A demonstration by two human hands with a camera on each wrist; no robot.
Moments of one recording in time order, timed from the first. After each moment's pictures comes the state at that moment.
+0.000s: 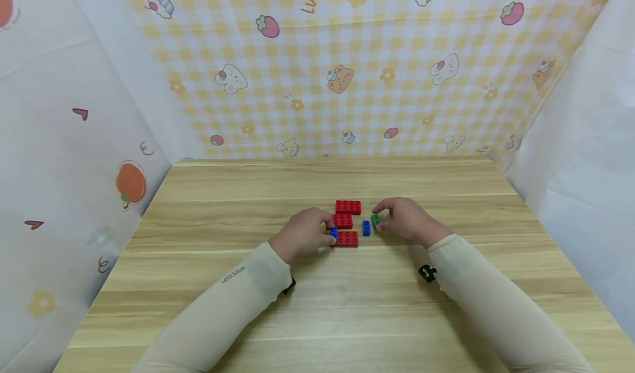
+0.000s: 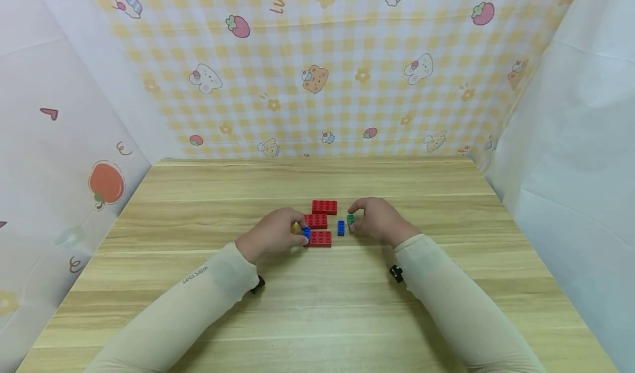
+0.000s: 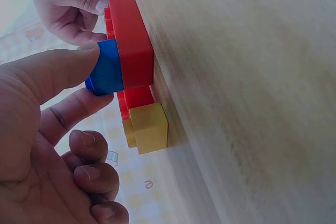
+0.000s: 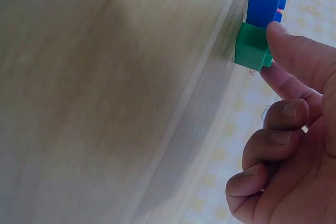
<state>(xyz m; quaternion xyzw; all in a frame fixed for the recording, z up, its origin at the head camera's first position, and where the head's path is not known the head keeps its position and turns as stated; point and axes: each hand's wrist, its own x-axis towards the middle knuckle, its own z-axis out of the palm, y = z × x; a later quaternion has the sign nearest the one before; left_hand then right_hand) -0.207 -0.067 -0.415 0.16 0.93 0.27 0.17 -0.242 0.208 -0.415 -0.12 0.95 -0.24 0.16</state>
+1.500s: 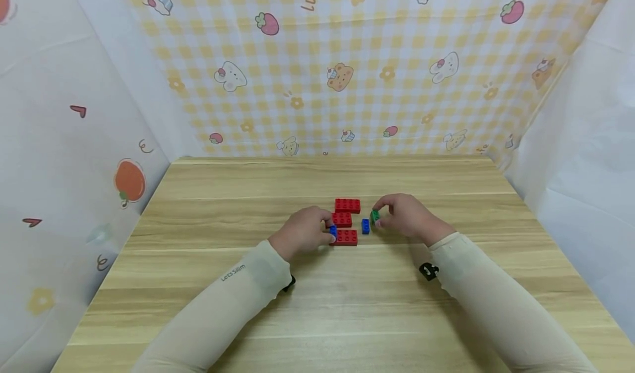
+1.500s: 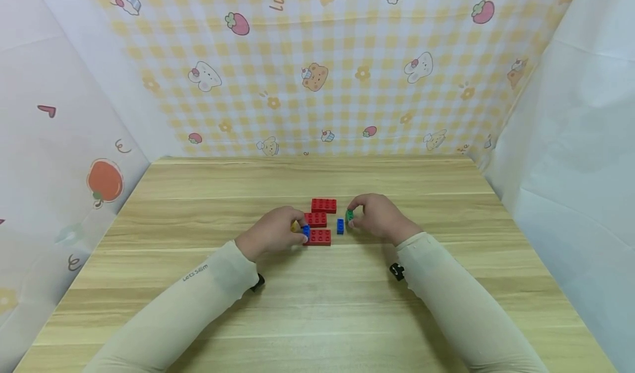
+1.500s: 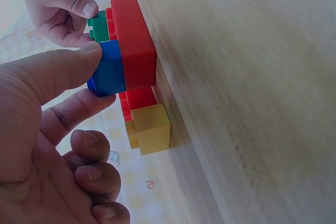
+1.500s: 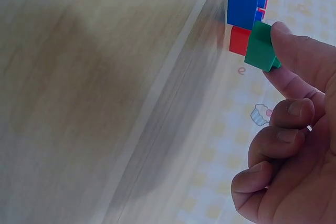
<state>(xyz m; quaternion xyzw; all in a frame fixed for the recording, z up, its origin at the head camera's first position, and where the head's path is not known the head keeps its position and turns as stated) -0.209 -0.066 -0.417 0.17 0.93 0.27 0.17 -0.241 0.209 -0.410 -0.13 0.95 -0.25 0.15</state>
